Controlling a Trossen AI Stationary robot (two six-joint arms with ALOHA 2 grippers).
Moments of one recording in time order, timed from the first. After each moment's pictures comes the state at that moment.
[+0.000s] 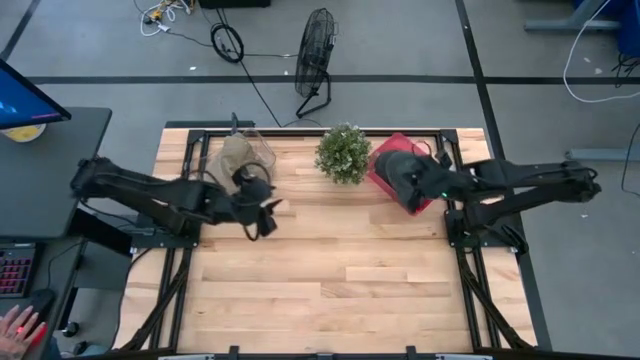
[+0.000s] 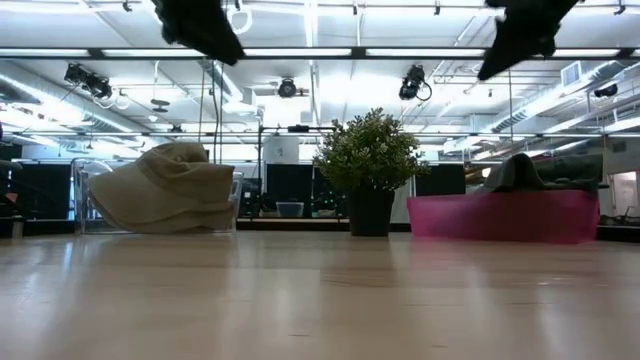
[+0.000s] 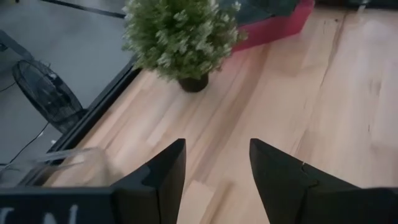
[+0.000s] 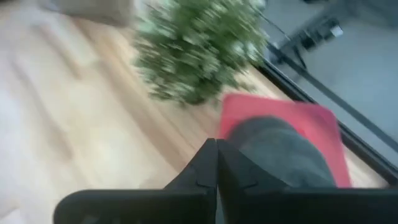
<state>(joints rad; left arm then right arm) -0.23 1.20 1.04 -0.63 -0.69 -0.40 0.08 0.93 0.99 -0.96 0.58 0.53</state>
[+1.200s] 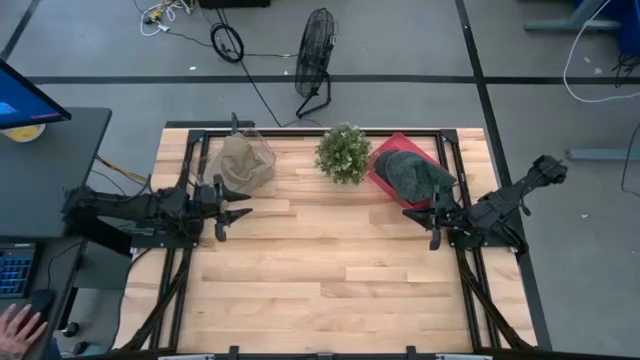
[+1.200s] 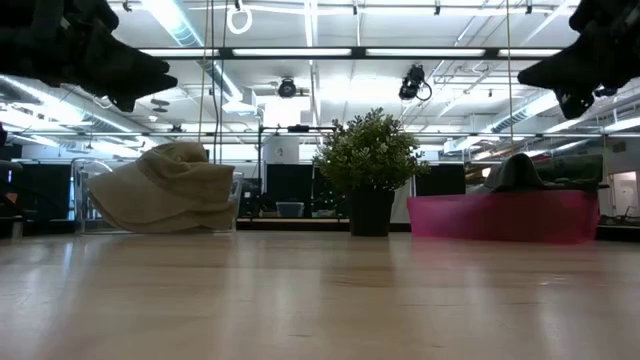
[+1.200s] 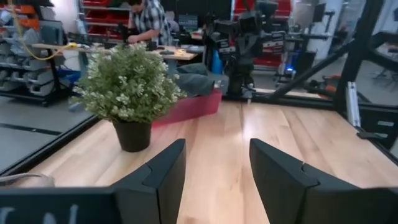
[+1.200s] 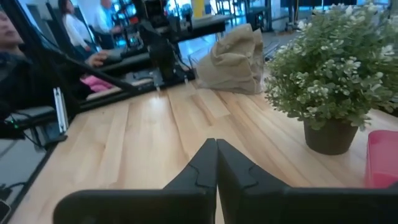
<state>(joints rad) -0.11 0.22 0.14 0.05 -0.30 -0.07 0.57 0.25 0.20 -0.16 0.73 0.36</state>
